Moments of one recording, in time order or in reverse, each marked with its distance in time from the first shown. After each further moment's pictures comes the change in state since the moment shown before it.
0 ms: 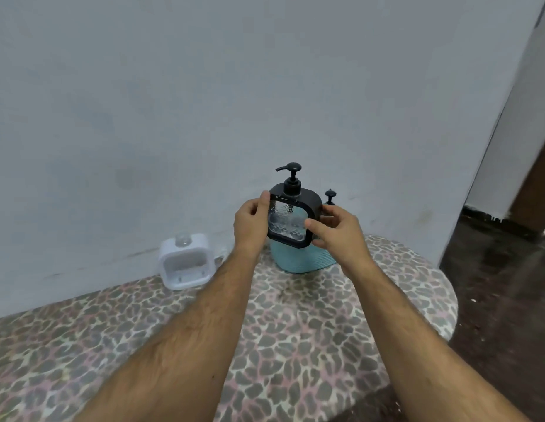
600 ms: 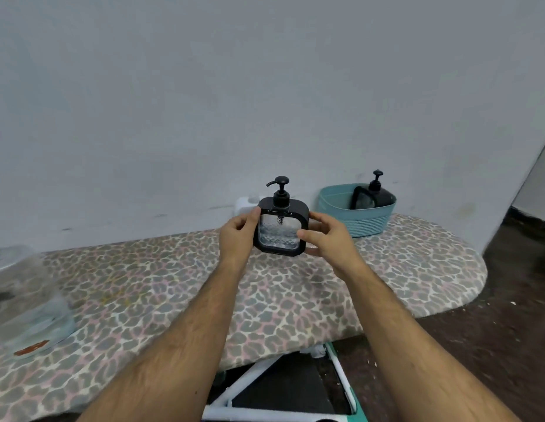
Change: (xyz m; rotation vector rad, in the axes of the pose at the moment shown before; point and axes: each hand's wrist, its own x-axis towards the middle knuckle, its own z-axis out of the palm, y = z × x) left_hand -0.131 0.002 -0.164 -0.033 0.162 -0.059; right_hand -0.119 -0.010 0.088 0.195 -0.320 0.156
